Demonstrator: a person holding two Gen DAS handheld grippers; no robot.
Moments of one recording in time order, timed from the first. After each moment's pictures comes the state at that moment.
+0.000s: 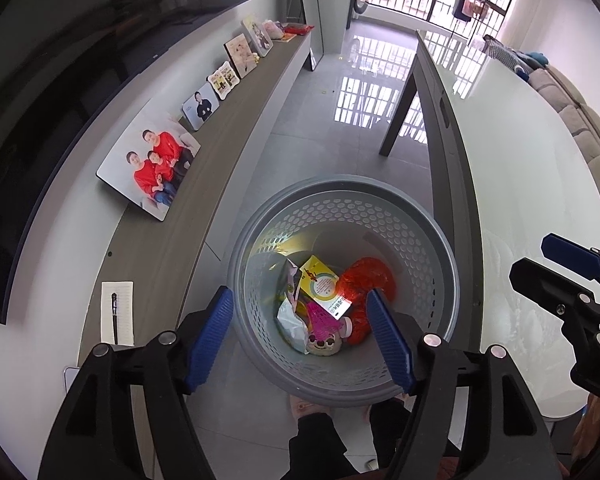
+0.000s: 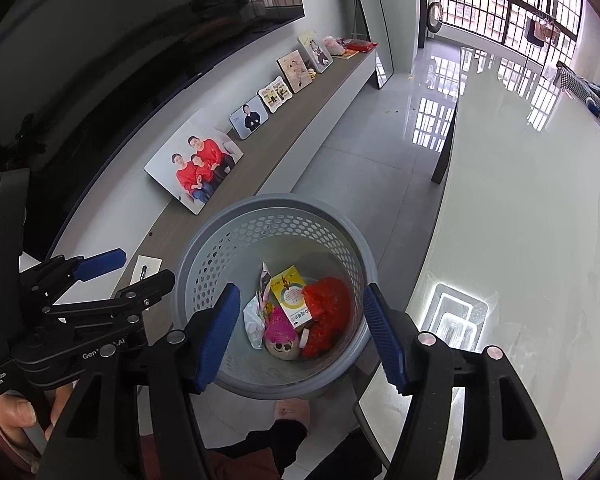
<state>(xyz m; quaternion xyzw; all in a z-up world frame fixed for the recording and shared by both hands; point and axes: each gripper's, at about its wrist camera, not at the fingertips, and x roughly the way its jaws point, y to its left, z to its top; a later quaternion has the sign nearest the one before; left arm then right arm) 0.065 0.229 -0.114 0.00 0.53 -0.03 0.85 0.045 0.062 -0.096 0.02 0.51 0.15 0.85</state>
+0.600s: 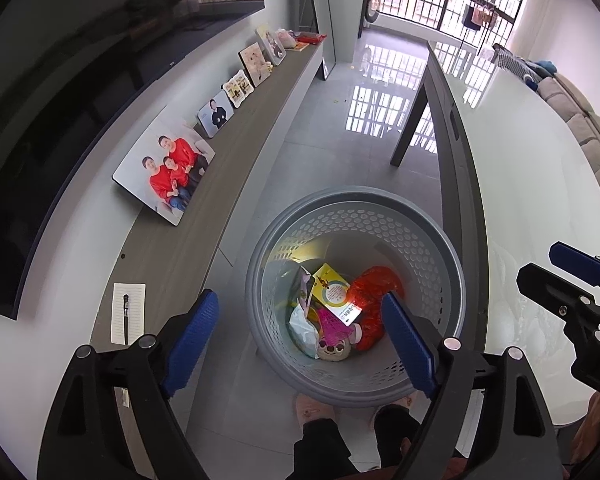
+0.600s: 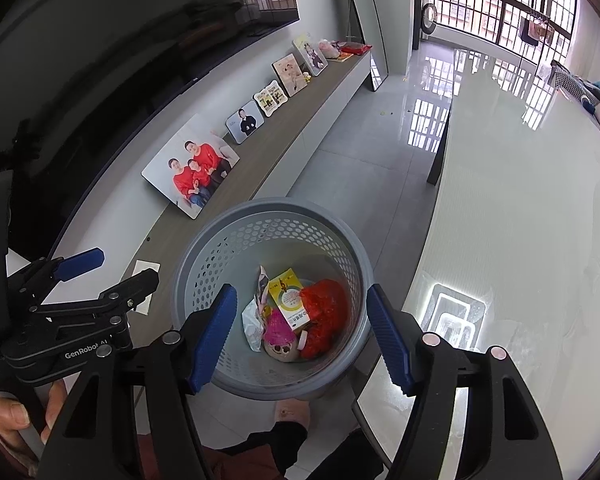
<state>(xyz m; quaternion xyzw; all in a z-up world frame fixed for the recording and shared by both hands) 0.059 0.239 -0.102 0.00 0.52 -0.01 0.85 0.042 0.063 -0.092 0.02 0.51 0.14 0.85</state>
